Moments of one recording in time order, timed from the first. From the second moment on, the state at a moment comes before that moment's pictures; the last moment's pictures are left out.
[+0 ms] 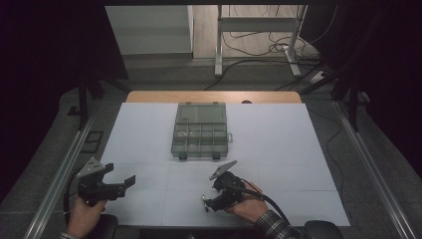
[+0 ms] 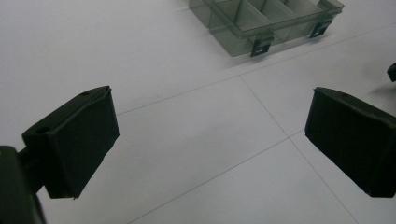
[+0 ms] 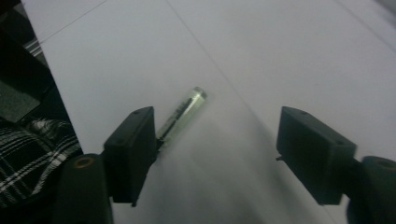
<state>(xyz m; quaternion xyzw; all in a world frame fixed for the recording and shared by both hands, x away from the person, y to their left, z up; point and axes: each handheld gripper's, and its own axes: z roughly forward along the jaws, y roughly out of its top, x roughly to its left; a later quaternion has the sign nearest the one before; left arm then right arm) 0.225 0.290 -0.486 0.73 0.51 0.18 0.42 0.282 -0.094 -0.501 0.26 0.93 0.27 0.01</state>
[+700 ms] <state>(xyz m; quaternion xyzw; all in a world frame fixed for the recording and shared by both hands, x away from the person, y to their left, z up) 0.225 0.290 -0.486 0.74 0.50 0.17 0.42 0.274 -0.073 -0.512 0.19 0.95 0.23 0.04</state>
